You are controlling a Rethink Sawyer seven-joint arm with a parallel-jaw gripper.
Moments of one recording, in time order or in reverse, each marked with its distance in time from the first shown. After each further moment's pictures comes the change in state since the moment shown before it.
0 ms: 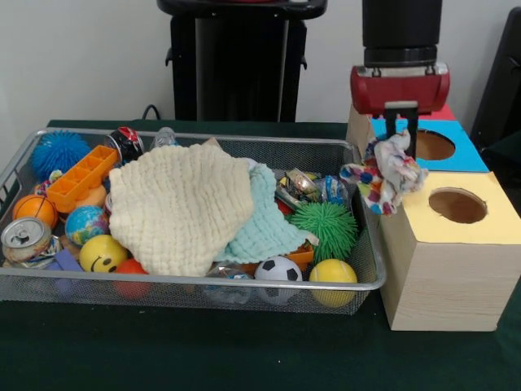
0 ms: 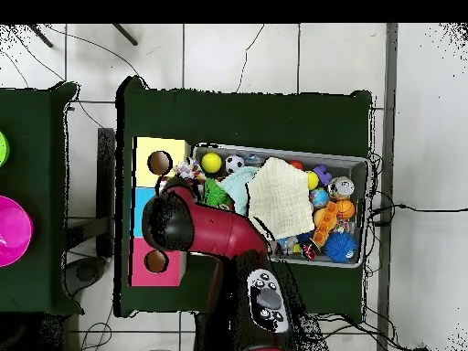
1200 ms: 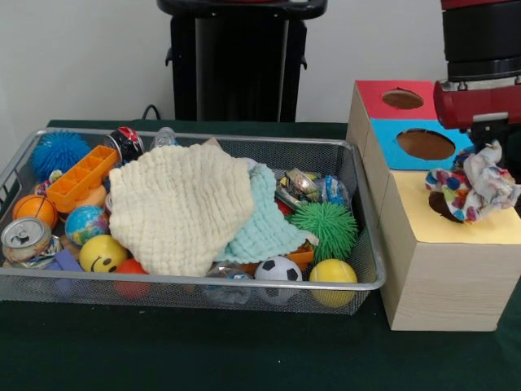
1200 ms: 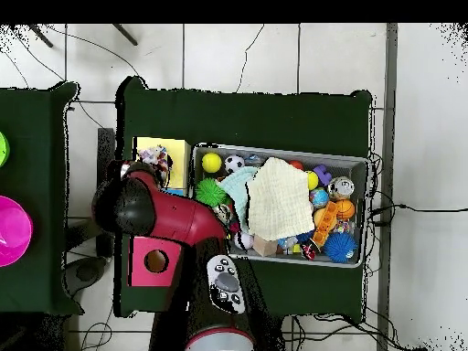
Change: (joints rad) arm 0.094 0.034 0.032 -0.065 0.191 -0.018 0.003
